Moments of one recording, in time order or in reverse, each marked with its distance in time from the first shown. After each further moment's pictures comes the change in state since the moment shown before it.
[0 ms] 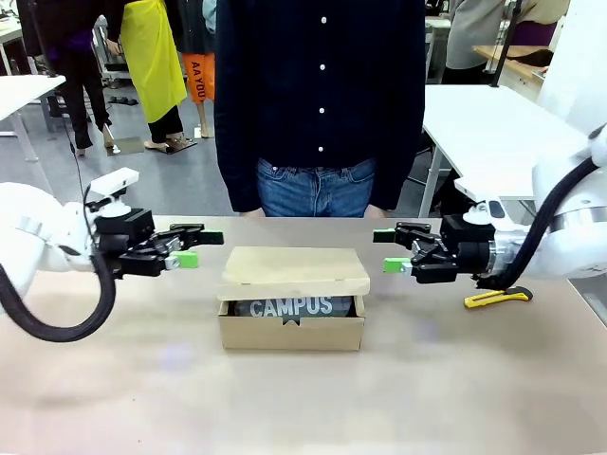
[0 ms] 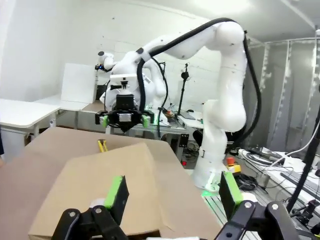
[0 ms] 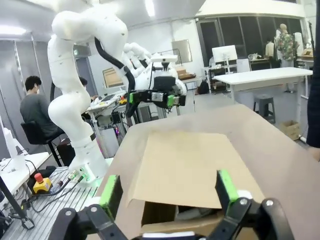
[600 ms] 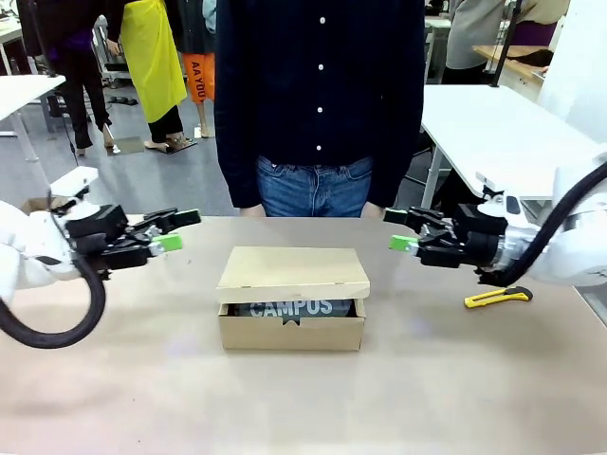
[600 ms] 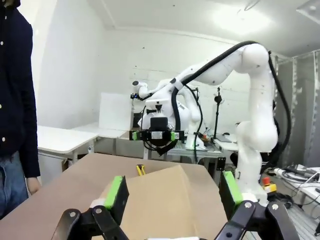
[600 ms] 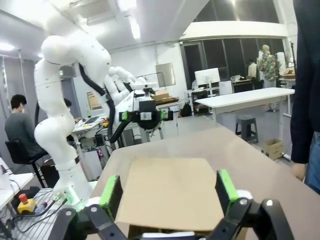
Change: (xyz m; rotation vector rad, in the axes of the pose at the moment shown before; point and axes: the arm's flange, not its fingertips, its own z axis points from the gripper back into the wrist) left arm 0.004 0.000 0.008 0.178 -0.133 -0.120; right arm 0.012 -0.002 -0.008 -0.098 -0.112 0.032
